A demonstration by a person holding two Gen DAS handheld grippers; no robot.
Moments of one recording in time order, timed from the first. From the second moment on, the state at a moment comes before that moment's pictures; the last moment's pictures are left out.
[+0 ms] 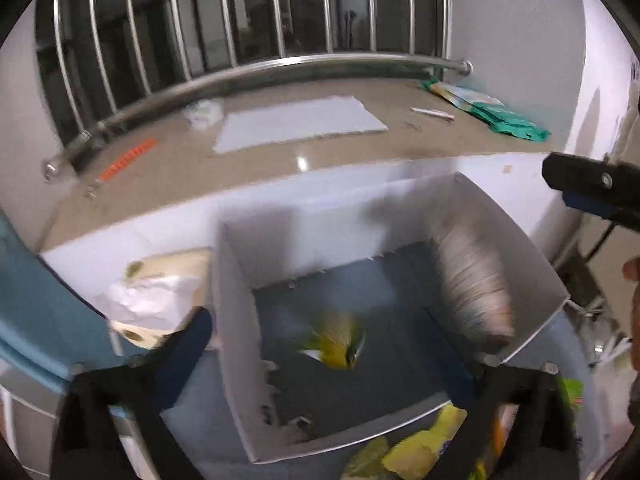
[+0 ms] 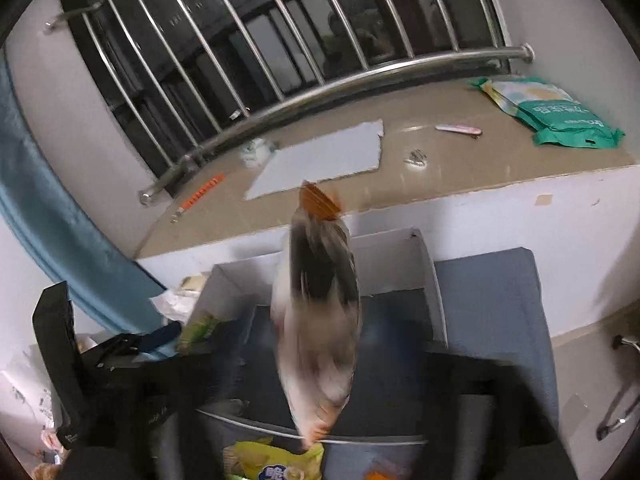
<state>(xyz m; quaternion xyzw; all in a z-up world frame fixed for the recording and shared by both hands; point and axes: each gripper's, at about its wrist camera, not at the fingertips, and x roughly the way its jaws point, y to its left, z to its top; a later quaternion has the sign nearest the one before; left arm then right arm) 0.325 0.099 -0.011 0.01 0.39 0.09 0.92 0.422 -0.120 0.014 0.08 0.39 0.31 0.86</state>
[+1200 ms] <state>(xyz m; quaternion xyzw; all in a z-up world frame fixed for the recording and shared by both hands) 0.012 0.062 -0.046 -0.14 0.28 0.03 0.95 0.161 -0.218 -0.053 0.09 0.36 0.34 0.87</state>
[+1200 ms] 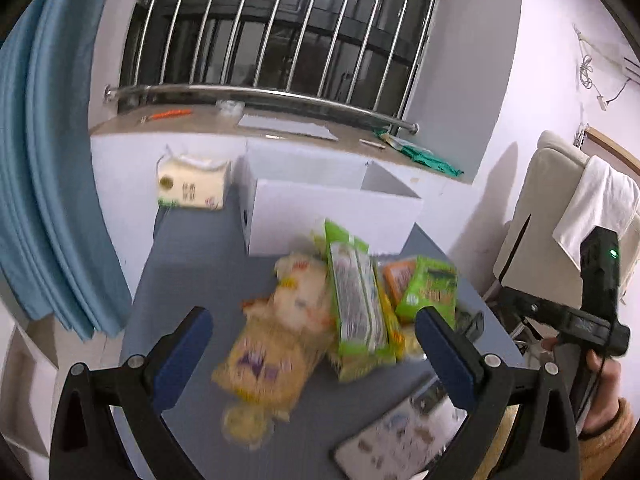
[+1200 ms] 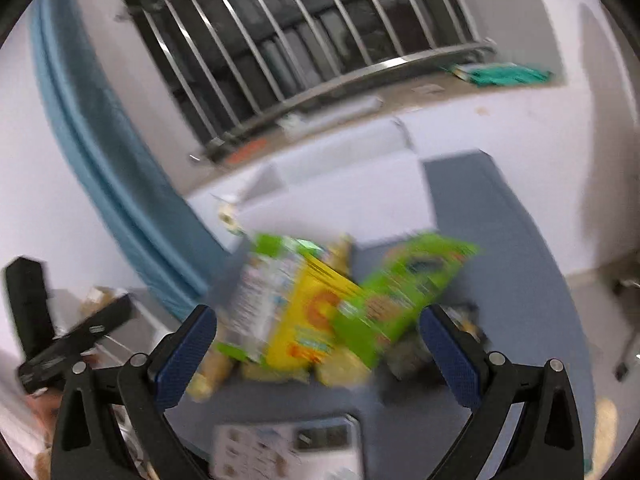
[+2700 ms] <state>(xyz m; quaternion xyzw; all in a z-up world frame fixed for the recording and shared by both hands) 0.005 0.066 -0.137 -0.09 0.39 0.08 0.91 0.227 -0.236 -0.034 0.13 0.34 0.31 0.88</state>
